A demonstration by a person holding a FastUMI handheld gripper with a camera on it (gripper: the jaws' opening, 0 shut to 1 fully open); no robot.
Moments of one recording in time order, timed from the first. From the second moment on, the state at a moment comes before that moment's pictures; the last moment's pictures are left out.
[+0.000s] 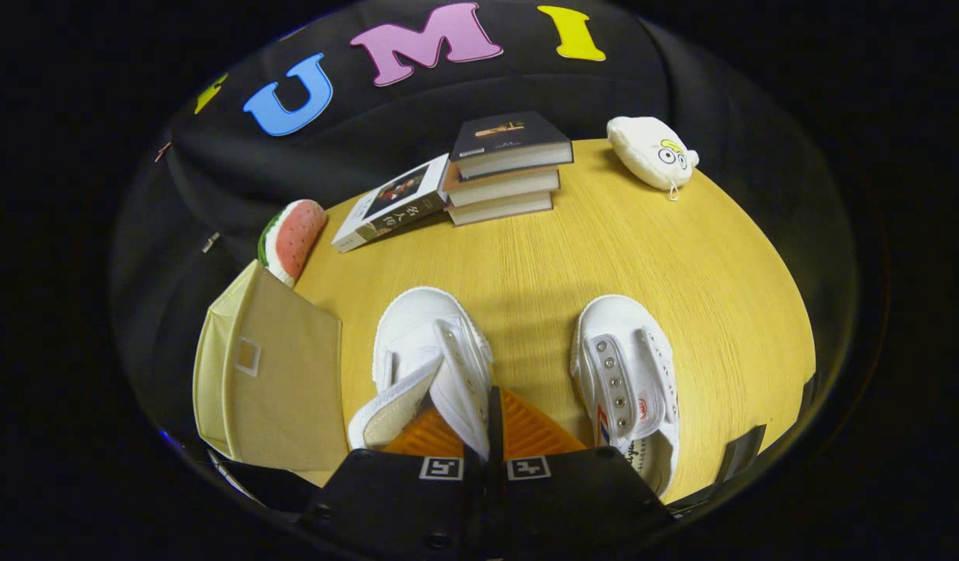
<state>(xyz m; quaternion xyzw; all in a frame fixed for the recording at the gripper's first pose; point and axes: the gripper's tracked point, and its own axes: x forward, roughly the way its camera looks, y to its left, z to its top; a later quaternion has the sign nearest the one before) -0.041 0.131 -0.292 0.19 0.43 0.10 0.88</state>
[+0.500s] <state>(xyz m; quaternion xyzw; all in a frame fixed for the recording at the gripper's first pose) -0.029 0.233 -0.138 0.24 0.39 0.18 0.87</state>
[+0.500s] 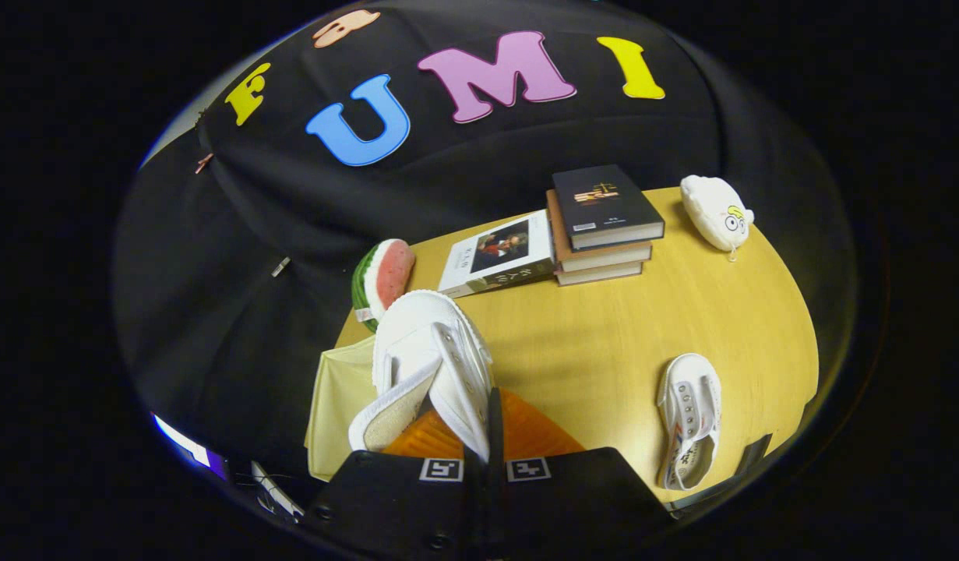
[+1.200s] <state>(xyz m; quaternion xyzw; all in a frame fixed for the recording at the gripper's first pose) -0.064 0.423 -0.167 0.22 0.51 0.18 0.81</state>
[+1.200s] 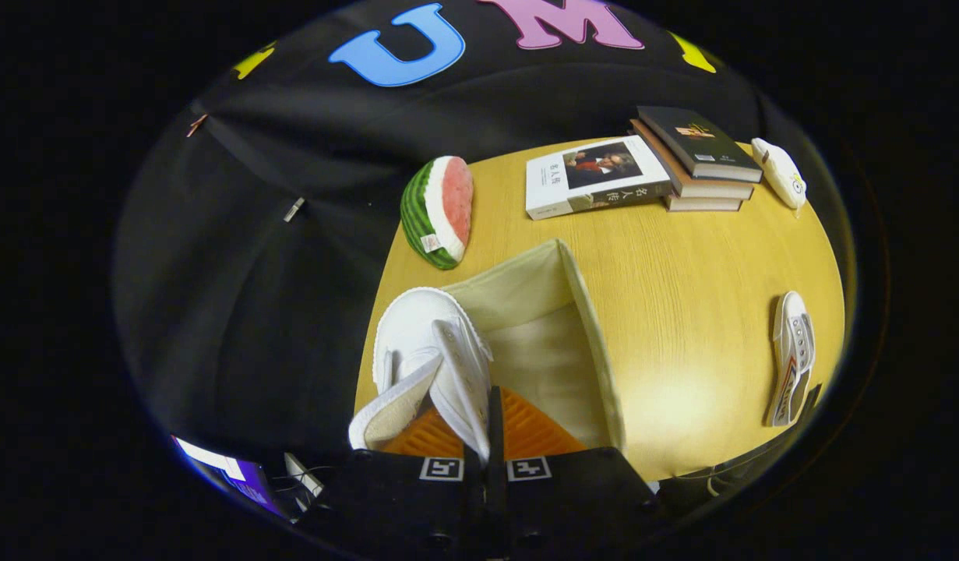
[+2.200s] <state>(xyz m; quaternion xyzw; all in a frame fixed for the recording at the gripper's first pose) -0.061 0.454 -0.221 0.23 0.56 0.13 0.79</state>
